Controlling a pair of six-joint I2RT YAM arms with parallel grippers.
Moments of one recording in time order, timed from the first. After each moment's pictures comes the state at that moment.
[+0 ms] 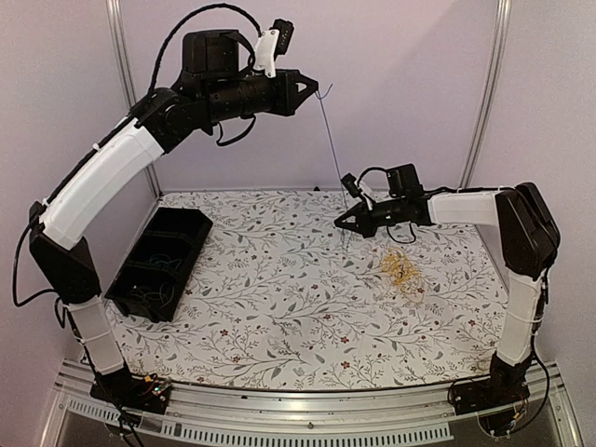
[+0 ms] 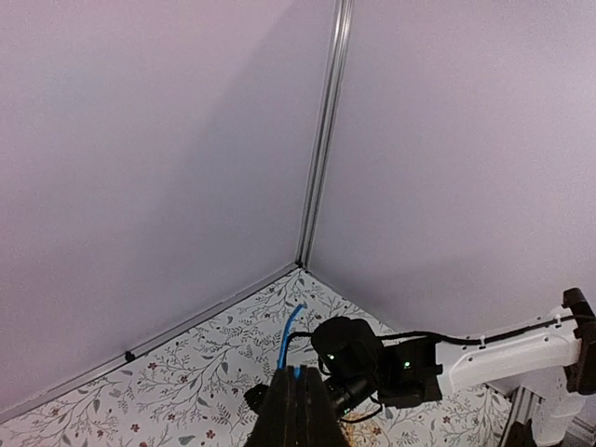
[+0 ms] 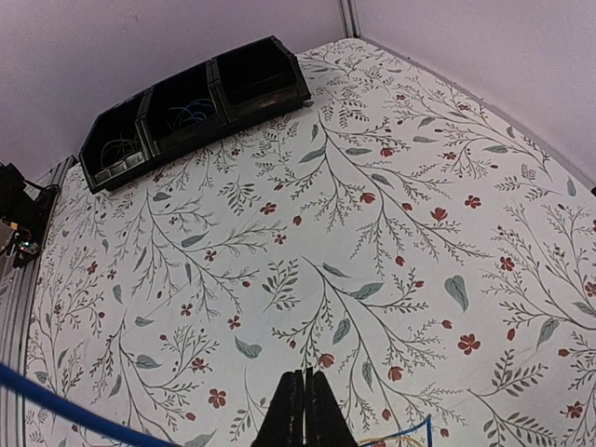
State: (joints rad) left arm -0.85 1.83 2.22 -0.46 -0.01 -0.17; right arm 0.44 1.99 1.36 -0.03 -0.74 -0.23
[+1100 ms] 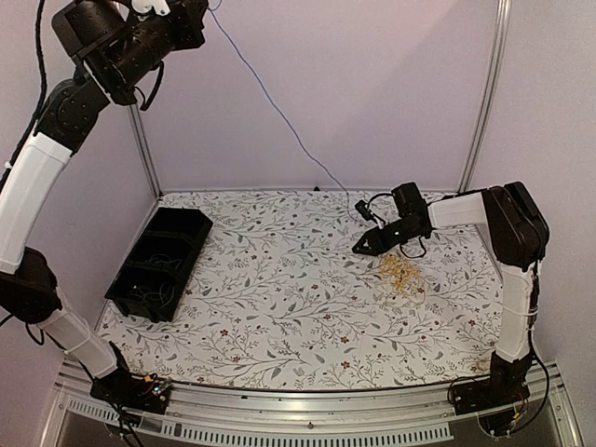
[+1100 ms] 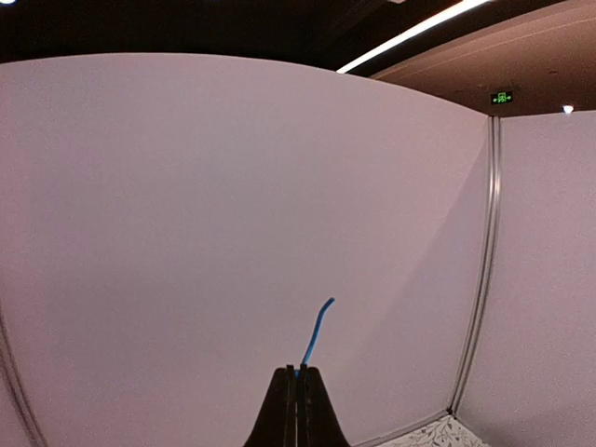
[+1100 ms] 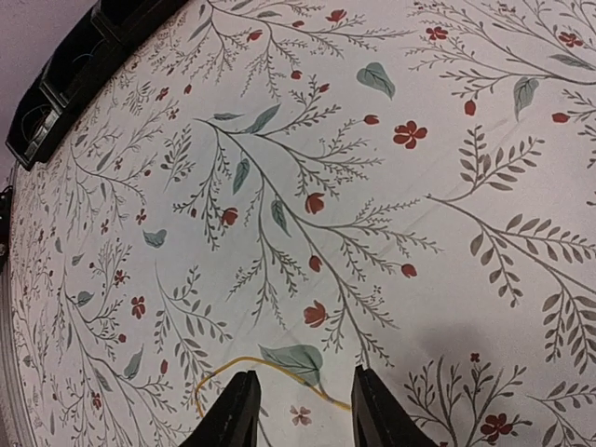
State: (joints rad) left arm -0.84 1.57 2.20 -0.27 -0.47 0.10; right arm 0.37 2.10 1.37 -0.22 -0.65 -0.17
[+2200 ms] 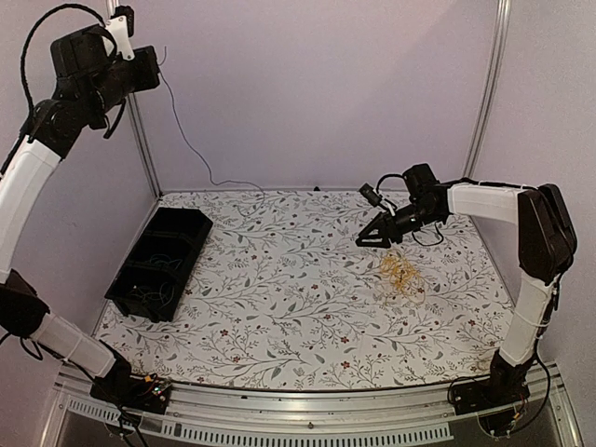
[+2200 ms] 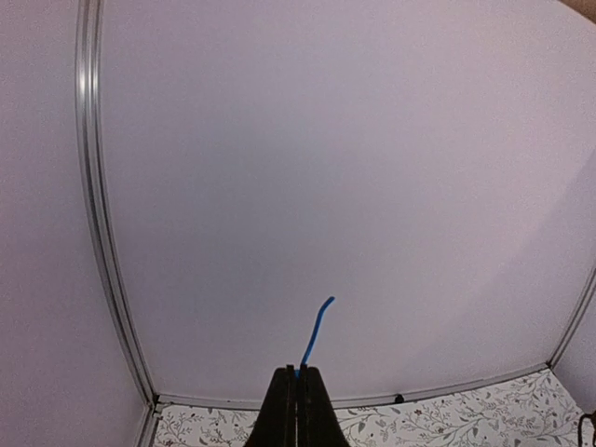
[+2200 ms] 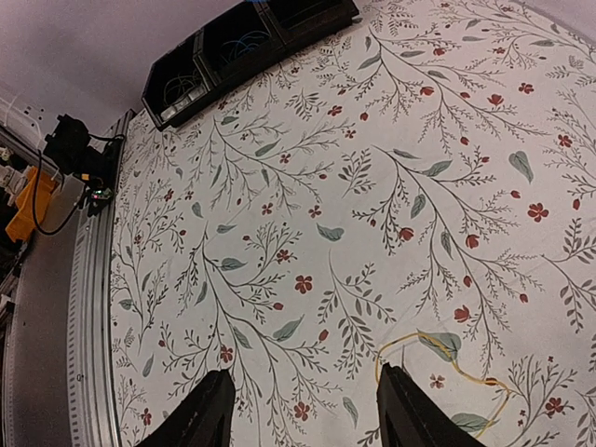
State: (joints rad) left arm -0.47 1.42 1.94 -0.45 -0.42 -0.04; right arm 0.36 1.88 1.37 -0.49 -0.91 -0.39
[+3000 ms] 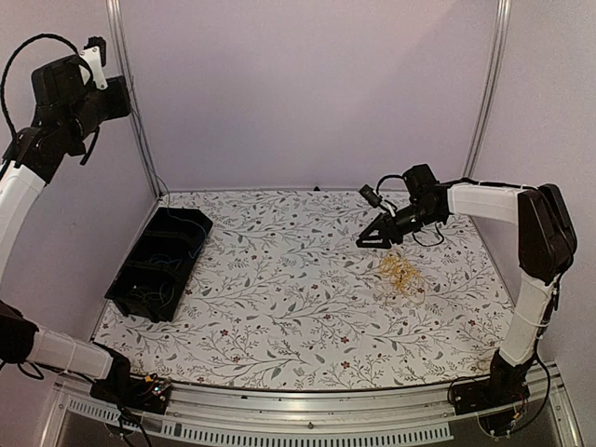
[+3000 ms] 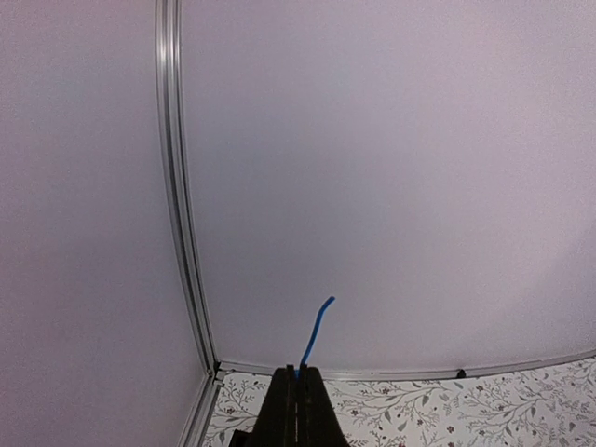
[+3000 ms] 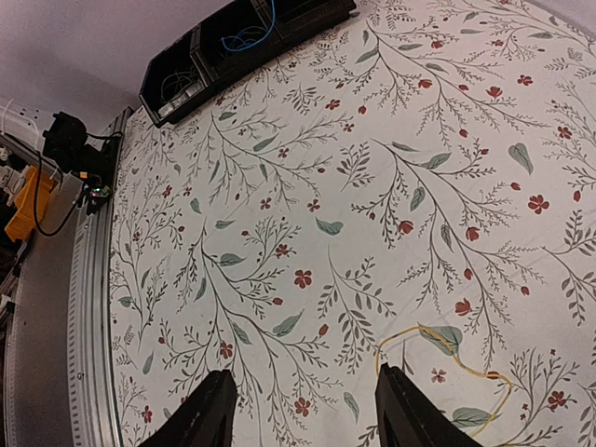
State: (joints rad) left arm -0.29 1.25 1.70 -0.44 -0.39 -0.04; right arm 0.36 1.88 1.37 -0.51 -0.90 -0.39
